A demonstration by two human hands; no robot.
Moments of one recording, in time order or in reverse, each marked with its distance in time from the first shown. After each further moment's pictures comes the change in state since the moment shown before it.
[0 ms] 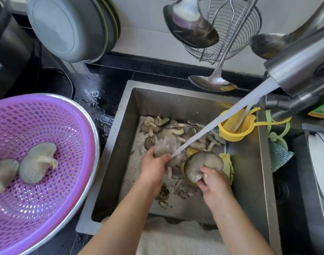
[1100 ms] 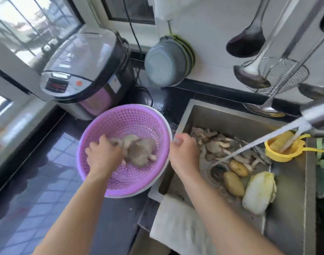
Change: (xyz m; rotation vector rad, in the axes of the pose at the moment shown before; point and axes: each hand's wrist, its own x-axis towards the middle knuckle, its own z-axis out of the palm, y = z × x) left_hand -0.152 0.164 -0.213 0.895 0.782 0.003; right_hand -0.207 0.018 0.159 -0.901 -0.411 -0.749
